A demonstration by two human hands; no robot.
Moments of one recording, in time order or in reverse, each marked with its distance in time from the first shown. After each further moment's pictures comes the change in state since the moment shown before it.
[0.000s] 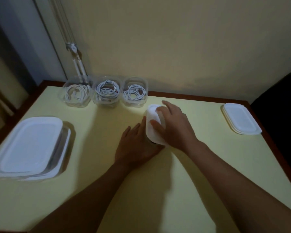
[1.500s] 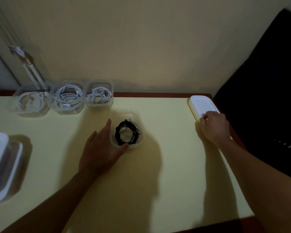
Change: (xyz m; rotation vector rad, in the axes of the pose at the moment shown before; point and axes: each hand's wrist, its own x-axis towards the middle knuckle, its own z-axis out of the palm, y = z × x) left_hand -0.001 -0.001 0.004 0.107 -0.042 -0.054; right_hand -0.078 0.227 -0.042 -0.310 0.183 0.579
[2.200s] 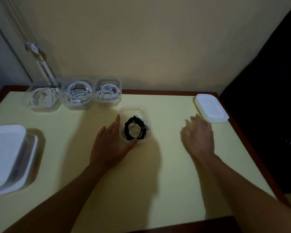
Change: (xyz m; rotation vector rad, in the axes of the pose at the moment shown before) left_hand -0.001 -0.002 0.001 -0.033 -0.004 -0.006; right_hand -0.077 -0.073 0.009 0.353 0.050 -0.032
